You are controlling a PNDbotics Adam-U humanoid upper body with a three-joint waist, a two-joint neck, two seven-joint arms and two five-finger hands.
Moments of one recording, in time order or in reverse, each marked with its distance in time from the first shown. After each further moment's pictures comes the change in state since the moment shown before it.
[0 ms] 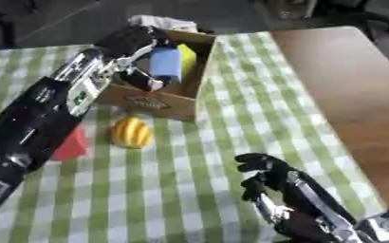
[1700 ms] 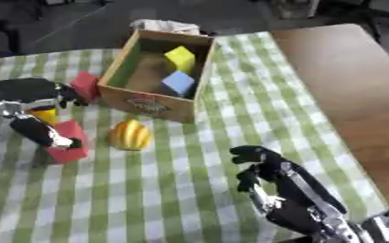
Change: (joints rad) left arm 0.484 0.412 0.044 -0.498 0.167 0.018 -0.476; right arm 0.004 -0.006 -0.025 0.001 0.014 -0.006 -0.030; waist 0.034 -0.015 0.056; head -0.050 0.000
